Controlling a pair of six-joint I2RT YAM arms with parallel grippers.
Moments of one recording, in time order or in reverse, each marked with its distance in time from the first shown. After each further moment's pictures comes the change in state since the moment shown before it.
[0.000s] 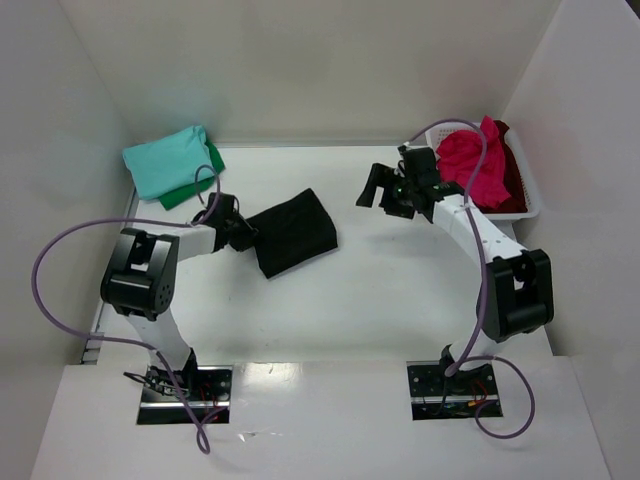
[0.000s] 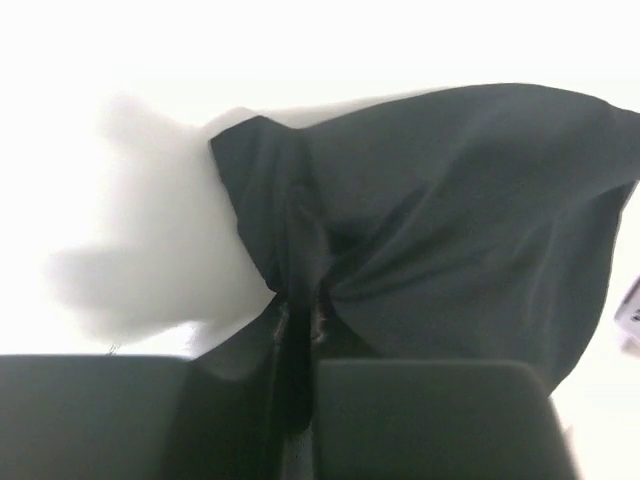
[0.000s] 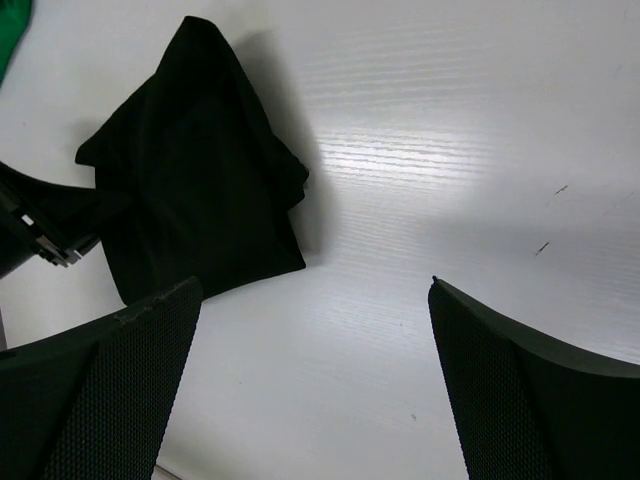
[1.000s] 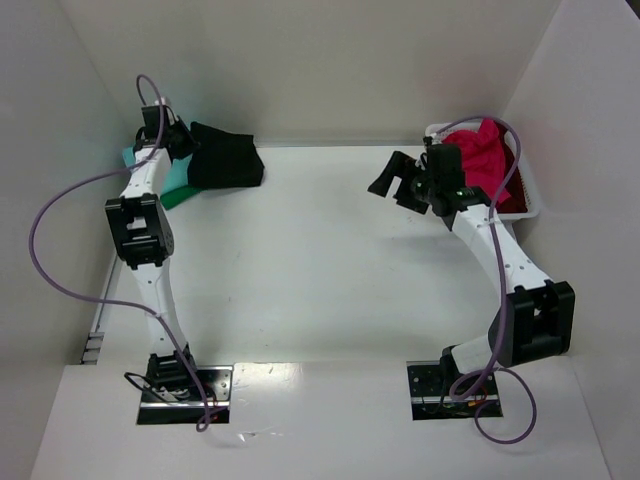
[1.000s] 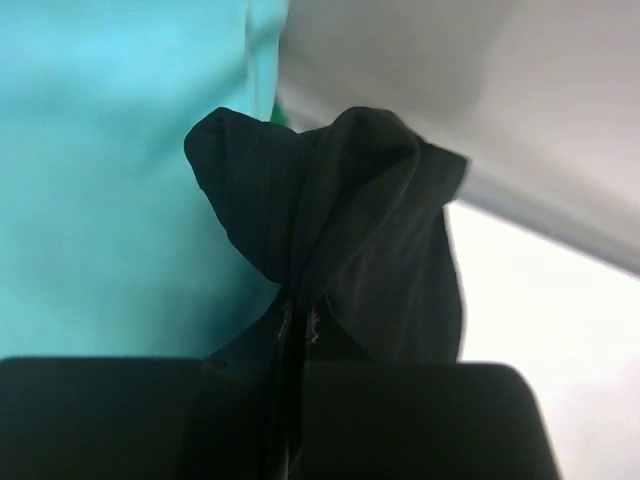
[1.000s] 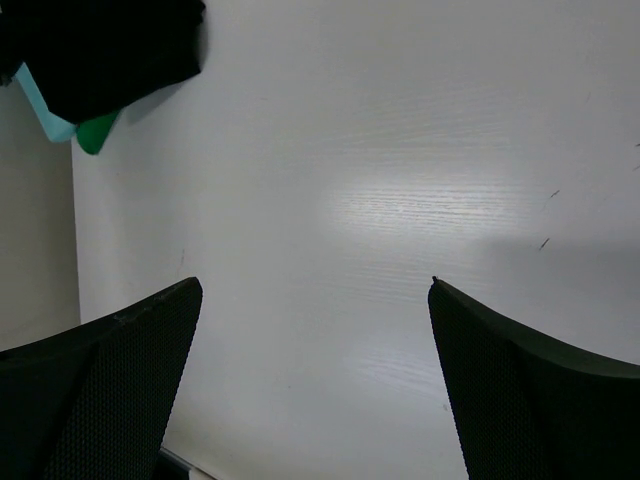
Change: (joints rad) left arm 0.344 0.568 1.183 -0.349 0.060 0.496; right arm -0.067 -0.173 -0.025 0.005 -0.027 0.081
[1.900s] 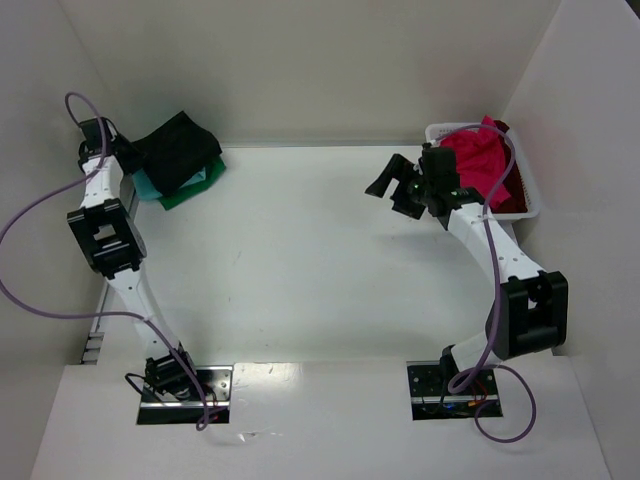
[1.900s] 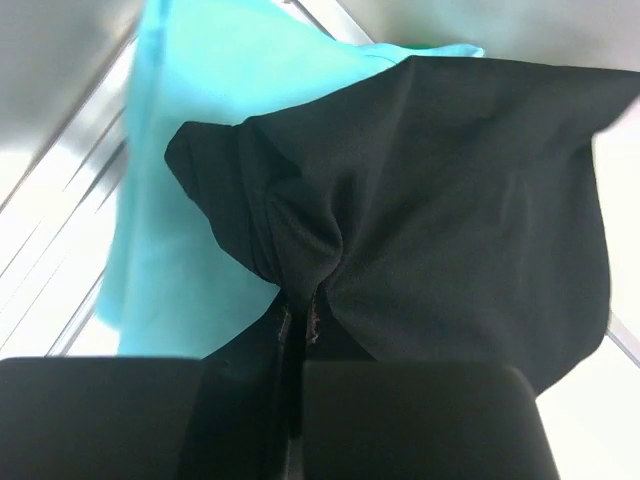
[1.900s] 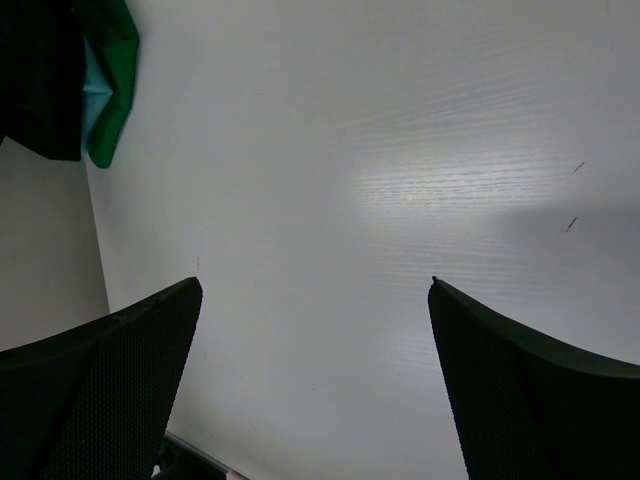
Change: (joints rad) left arm 0.251 0.032 0.097 -0.126 0.008 -0.062; right arm 0.000 0.043 -0.032 0.028 -0.005 0.113
